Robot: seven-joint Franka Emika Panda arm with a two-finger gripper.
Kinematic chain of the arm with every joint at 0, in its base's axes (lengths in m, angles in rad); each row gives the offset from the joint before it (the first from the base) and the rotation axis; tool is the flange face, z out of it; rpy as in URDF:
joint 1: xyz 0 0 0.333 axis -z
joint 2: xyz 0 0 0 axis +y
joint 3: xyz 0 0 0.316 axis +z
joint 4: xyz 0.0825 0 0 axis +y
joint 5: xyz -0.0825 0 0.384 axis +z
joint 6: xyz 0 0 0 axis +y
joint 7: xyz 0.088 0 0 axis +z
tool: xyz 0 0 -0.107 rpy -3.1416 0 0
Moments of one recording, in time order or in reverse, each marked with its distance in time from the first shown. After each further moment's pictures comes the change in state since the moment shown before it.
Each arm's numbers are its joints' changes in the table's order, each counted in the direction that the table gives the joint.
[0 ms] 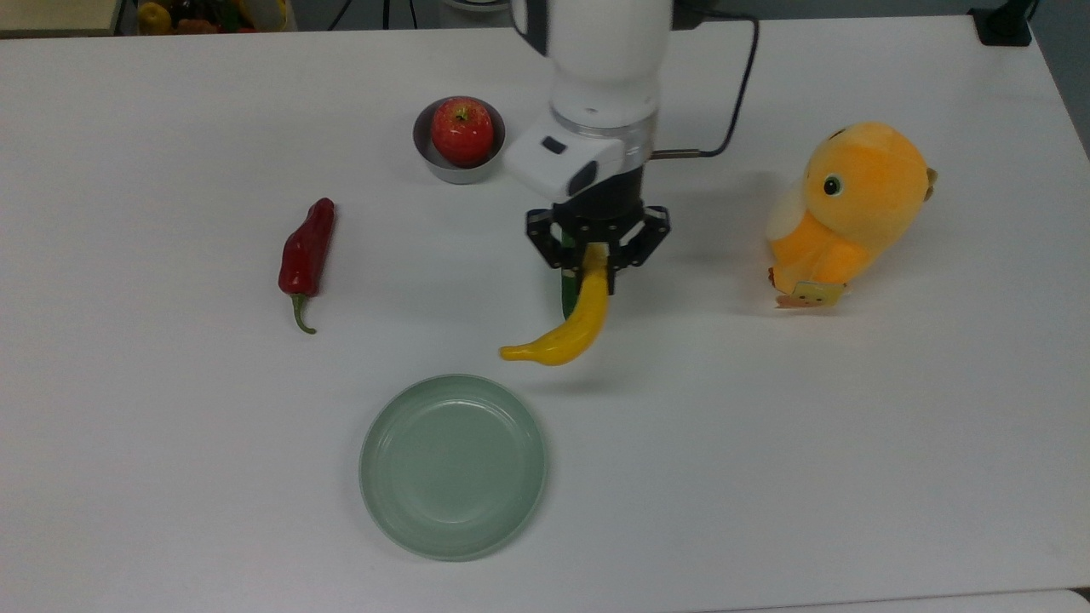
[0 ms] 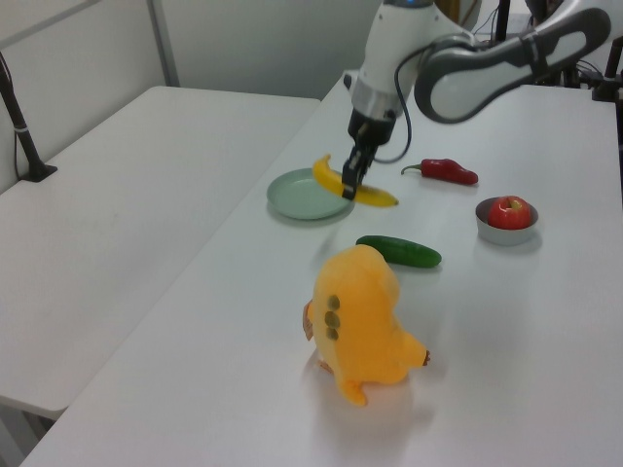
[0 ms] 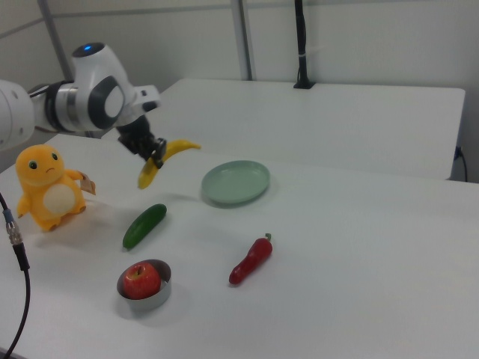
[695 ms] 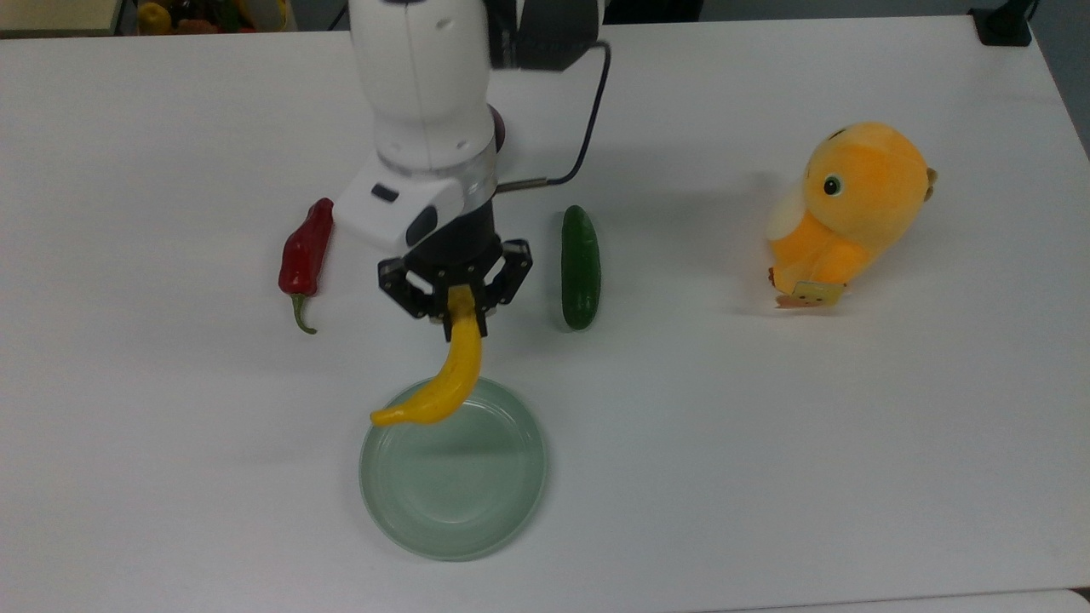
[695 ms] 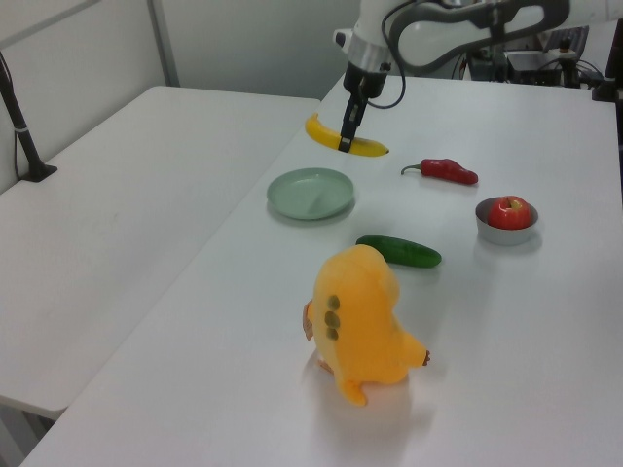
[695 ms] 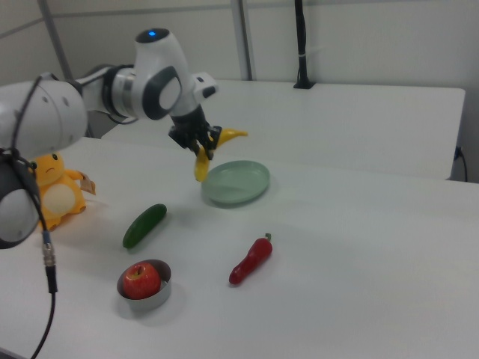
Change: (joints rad) arm 0.161 0.164 -0.012 -0.280 0.065 0.118 0.408
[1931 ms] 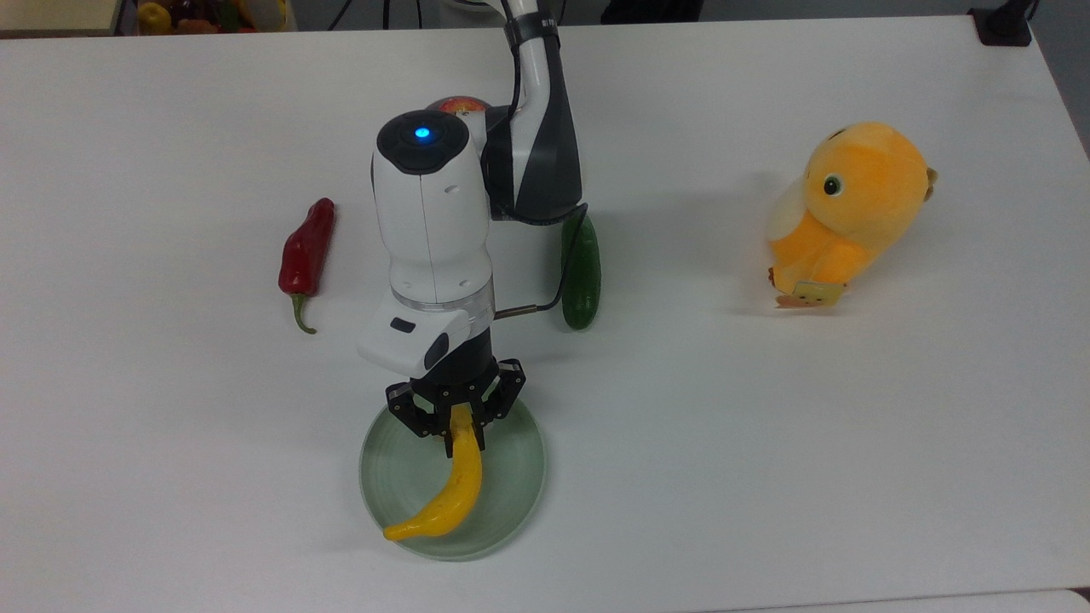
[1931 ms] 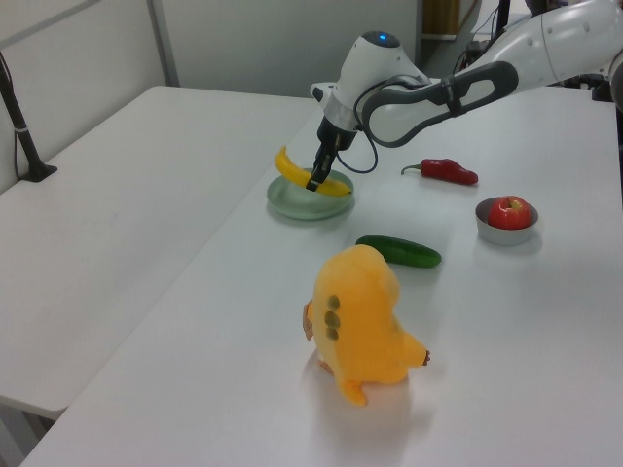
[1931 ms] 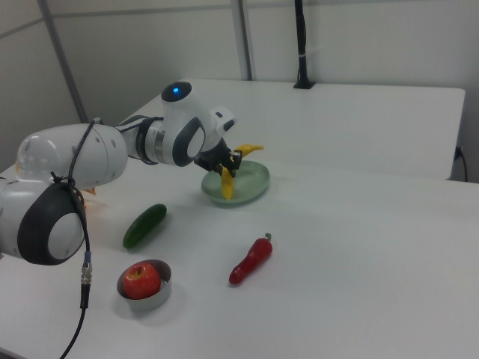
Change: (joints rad) arm -0.029 0.280 -0.035 -0.133 0.001 -0.314 0.092
